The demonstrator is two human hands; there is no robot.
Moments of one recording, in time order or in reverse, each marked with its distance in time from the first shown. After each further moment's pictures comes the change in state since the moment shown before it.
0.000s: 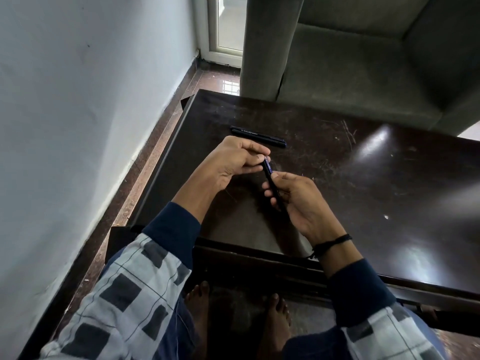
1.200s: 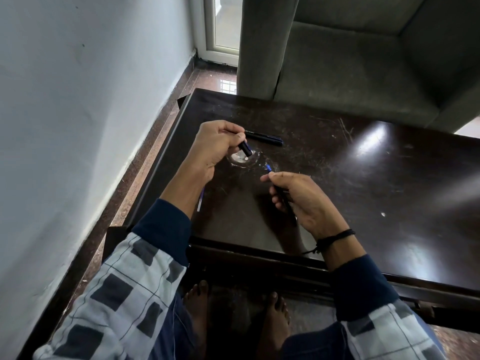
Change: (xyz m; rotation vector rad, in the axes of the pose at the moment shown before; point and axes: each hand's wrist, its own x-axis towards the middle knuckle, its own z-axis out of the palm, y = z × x) left_hand 0.006 0.006 -0.018 -0.007 0.276 0.132; right_hand -0.004 -0.009 -0.007 -0.295 0.014 0.011
